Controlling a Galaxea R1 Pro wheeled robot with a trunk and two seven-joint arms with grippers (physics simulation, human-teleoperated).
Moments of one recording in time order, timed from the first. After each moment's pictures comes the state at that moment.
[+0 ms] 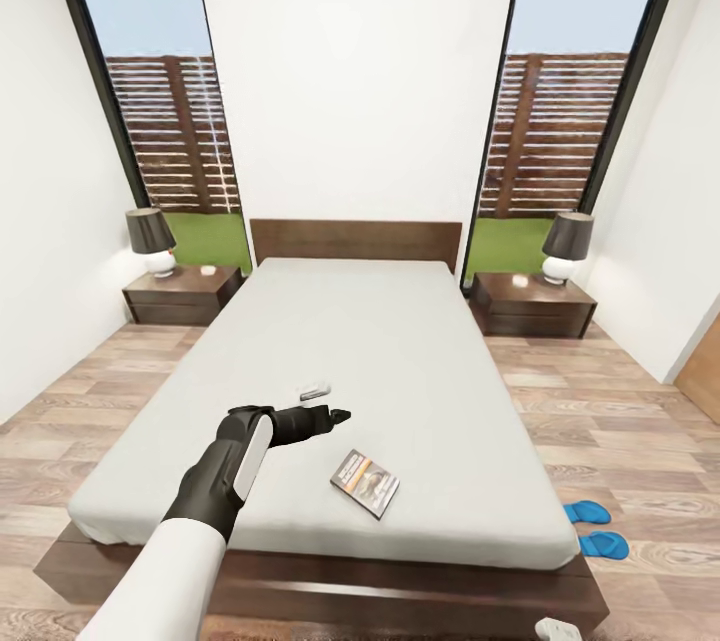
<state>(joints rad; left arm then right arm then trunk) -0.68 -0.16 0.03 -0.95 0.19 0.79 -0.26 -0.41 -0.19 -0.23 -0.05 -0.07 -0.06 0.65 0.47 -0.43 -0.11</state>
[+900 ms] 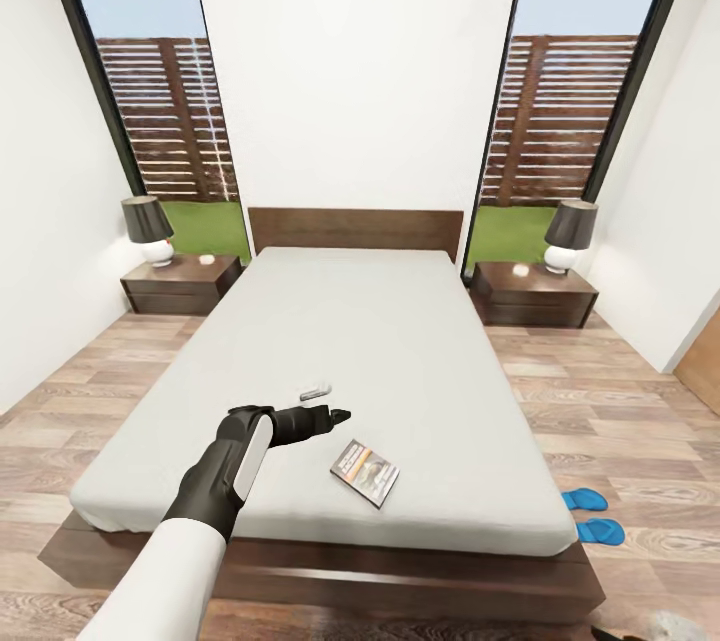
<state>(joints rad) -0.68 -0.16 0.03 -0.95 0.19 0.79 -0.26 -0.41 -0.45 -0.25 -0.06 -0.14 -0.06 0.65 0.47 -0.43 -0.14</state>
